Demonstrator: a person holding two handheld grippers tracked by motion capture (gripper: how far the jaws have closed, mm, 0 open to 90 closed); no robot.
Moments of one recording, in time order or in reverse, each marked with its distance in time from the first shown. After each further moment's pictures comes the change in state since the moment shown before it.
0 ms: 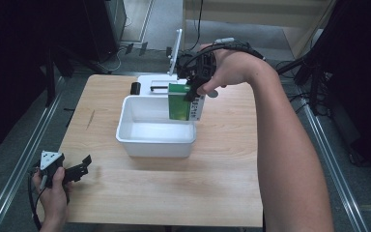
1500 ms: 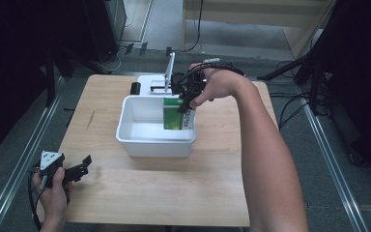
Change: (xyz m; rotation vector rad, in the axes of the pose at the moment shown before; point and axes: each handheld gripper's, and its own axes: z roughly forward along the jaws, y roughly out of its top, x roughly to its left) left arm -0.001 0.000 -0.001 0.002 -0.002 -0.001; right arm -0.010 -0.005 0.071 -0.016 0.052 -0.052
